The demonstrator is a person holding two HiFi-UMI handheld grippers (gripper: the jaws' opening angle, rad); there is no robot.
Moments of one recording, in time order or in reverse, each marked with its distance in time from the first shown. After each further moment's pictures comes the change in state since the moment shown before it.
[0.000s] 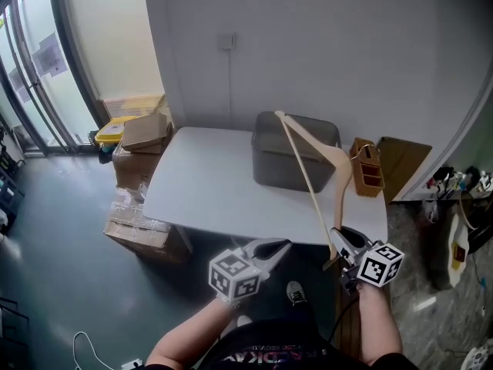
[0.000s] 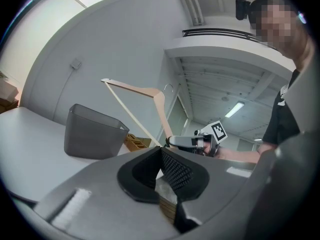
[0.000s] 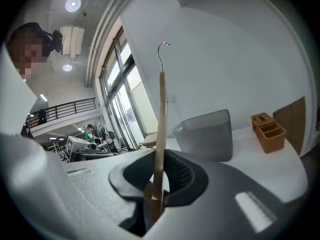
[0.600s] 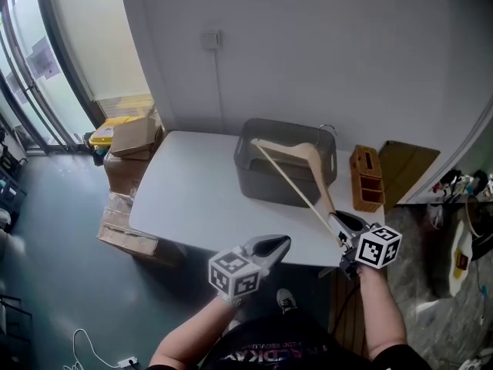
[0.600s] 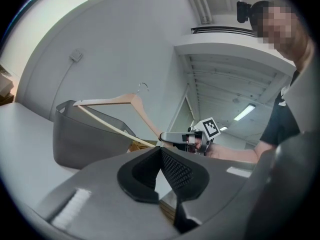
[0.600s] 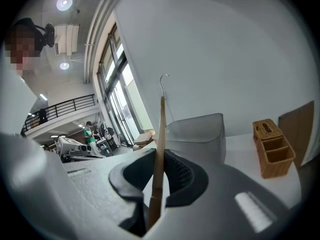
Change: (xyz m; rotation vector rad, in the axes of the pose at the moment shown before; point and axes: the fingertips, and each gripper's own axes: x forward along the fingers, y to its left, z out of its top) left arm 0.118 0.061 0.034 -0.042 -0.007 0.056; right arm 0.067 -0.135 0.067 -0.002 0.077 0.021
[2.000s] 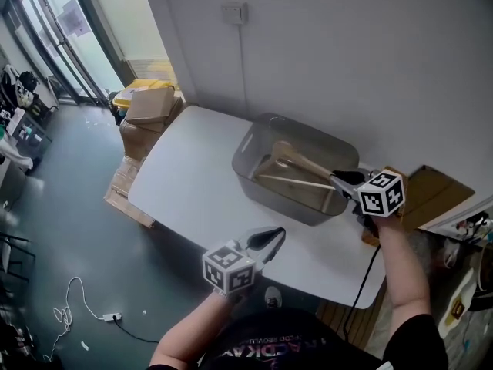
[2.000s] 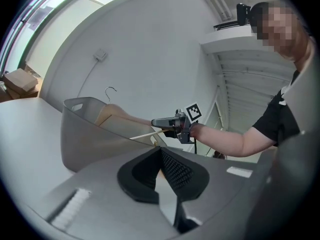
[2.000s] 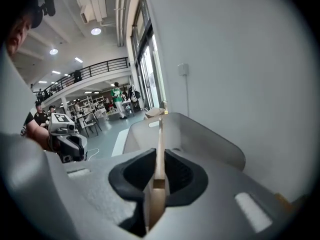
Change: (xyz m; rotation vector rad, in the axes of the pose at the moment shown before) left arm 0.102 0.108 0.022 -0.118 -0.062 0.319; right arm 0.178 -0.147 0.087 -0.391 0.376 0.300
